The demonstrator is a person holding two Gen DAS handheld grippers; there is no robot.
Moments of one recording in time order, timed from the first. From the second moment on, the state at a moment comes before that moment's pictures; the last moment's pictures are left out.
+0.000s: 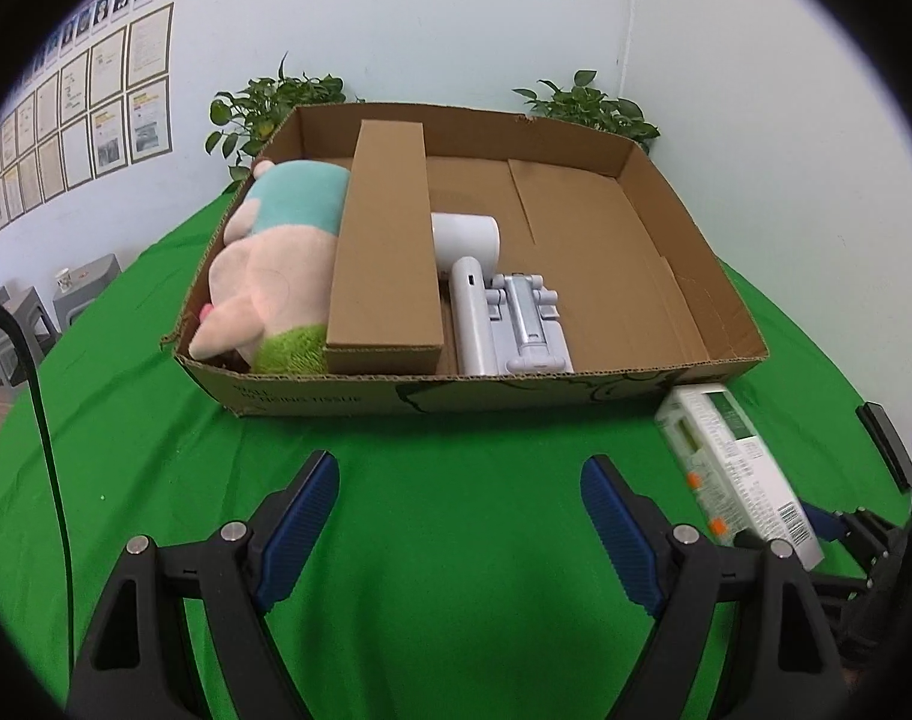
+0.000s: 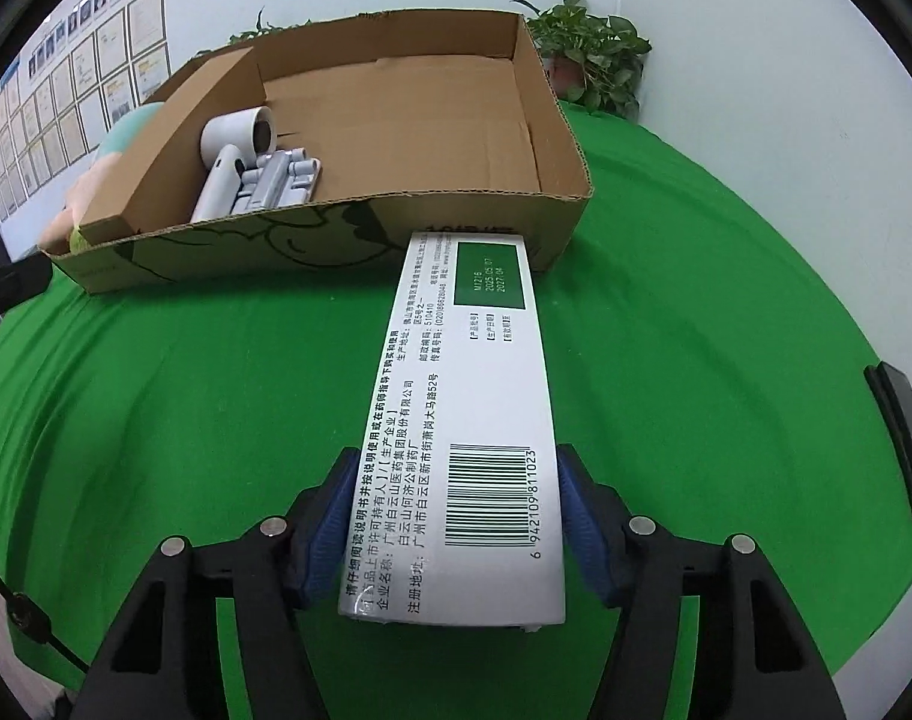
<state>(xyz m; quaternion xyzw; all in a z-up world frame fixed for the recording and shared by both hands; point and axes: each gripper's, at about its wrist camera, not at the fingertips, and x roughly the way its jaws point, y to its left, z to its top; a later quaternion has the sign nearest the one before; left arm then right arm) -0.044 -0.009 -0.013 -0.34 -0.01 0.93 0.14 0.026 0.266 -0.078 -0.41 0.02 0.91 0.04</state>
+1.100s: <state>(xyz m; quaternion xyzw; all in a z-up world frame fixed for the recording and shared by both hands) -0.068 0.015 -0.086 -0.51 -0.23 0.75 0.35 0.063 0.196 -0.084 -0.40 -0.01 0.91 -0.11</state>
